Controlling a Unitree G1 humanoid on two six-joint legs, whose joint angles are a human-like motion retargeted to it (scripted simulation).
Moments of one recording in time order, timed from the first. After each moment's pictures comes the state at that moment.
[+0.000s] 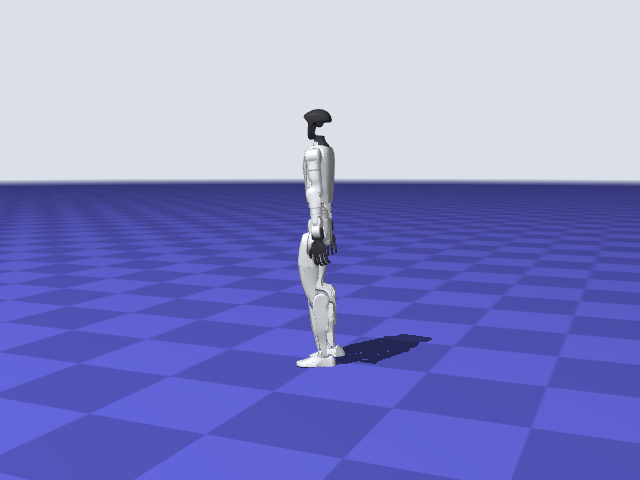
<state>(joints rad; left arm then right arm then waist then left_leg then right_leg) 0.11 0.11 0.03 1.53 0.29 0.01 -0.05 -0.03 -0.16 -0.08 1.64 -0.26 -0.02 0.10 -0.03 0.01 0.01 0.05 -0.02 0.34 0.00 -0.14 0.04 0.04 -0.02 -0.08 0.05 0.07 0.06</state>
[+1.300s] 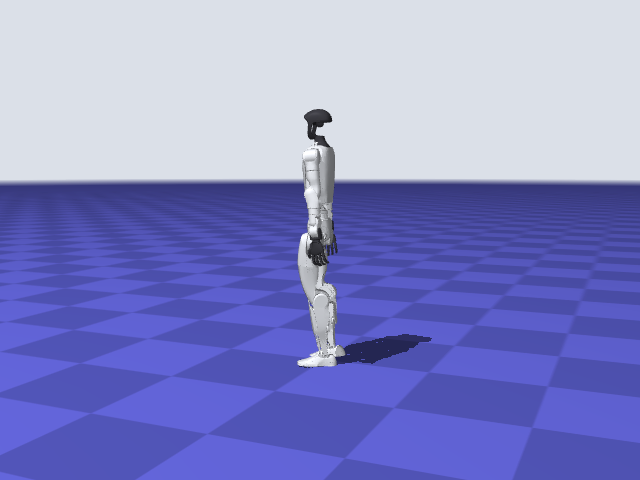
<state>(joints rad) 0.11 0.10 0.03 1.54 0.31 0.01 -0.05 -0.03 -0.16 -0.07 1.63 -0.28 0.00 0.13 -0.04 0.01 -0.02 0.04 -0.03 0.36 0.00 -0.15 0.05 0.02 -0.02 -0.06 0.05 0.07 0.06</state>
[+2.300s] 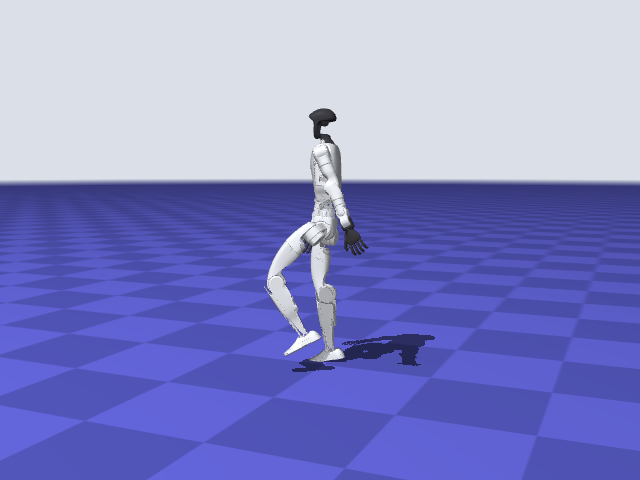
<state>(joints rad) 0.33 0.17 0.10 1.56 0.34 0.02 -0.09 -0.27 -0.11 -0.11 1.55 0.11 -0.07 0.15 0.09 -0.02 0.20 -0.51 0.23 0.25 1.19 -0.04 0.26 0.09 0.00 0.02 0.11 0.12 -0.05</state>
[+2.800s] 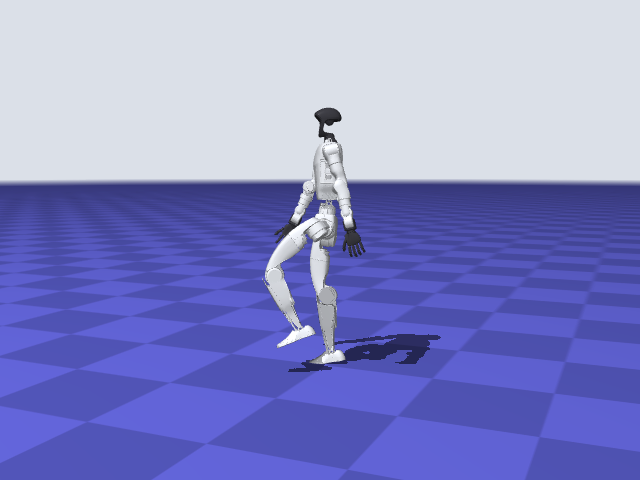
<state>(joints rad) 0.29 0.17 0.11 1.48 0.43 0.00 -0.10 -0.42 -0.12 -0.20 1.56 0.05 -0.06 0.00 0.23 -0.09 0.10 -0.67 0.12 0.28 1.22 -0.09 0.24 0.07 -0.10 -0.04 0.08 0.12 -0.07</state>
